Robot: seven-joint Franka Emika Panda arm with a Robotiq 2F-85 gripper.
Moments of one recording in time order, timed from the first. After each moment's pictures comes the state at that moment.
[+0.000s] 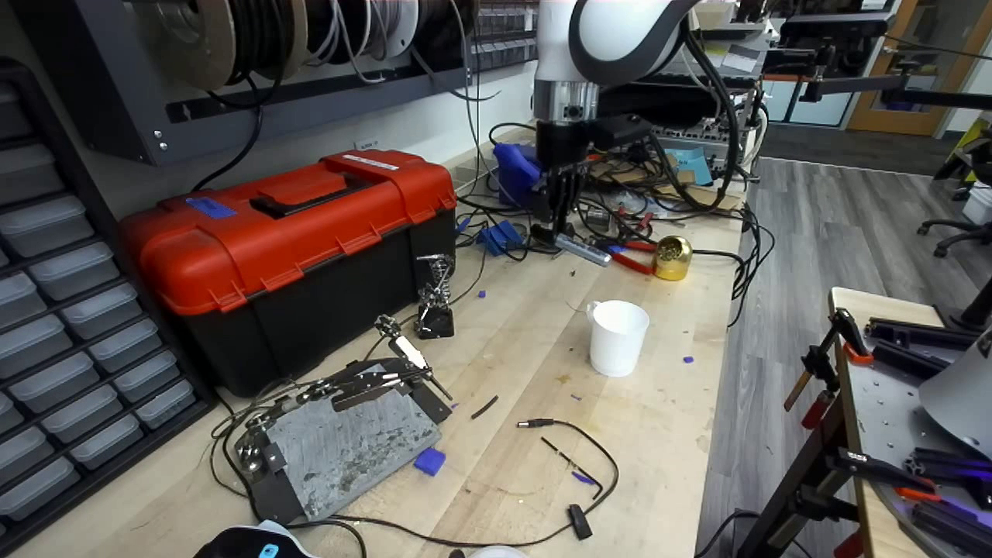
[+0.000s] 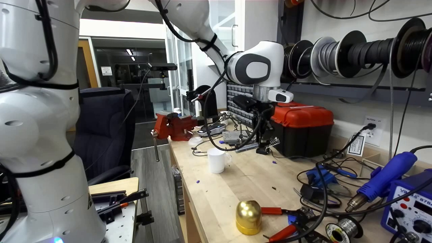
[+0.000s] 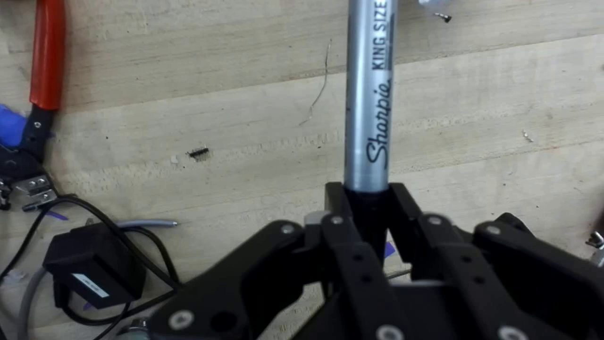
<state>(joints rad) 0.01 0.27 0.03 -2.01 0.10 2.29 0.12</state>
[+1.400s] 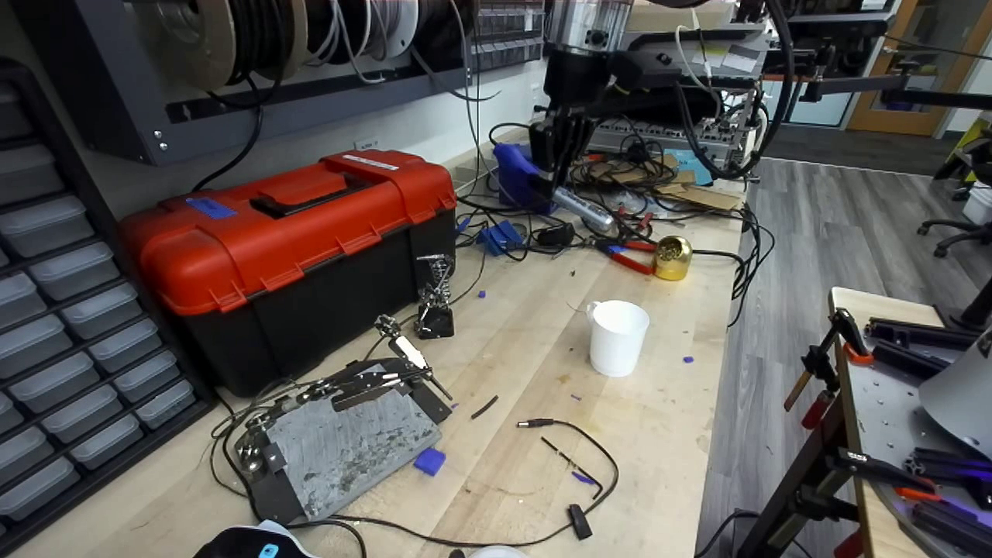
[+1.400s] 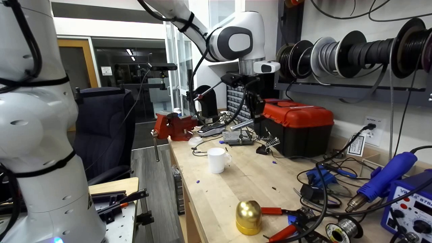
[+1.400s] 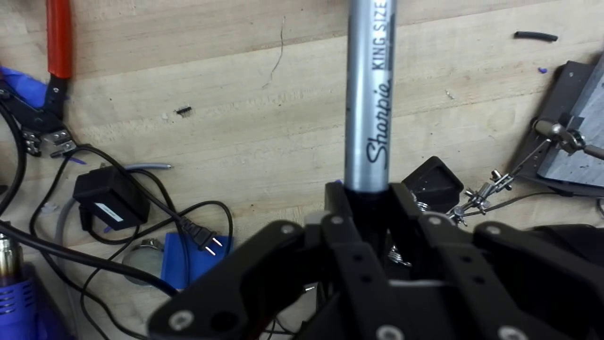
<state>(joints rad) 0.06 0.05 0.05 -2.11 0.06 2.33 0.22</state>
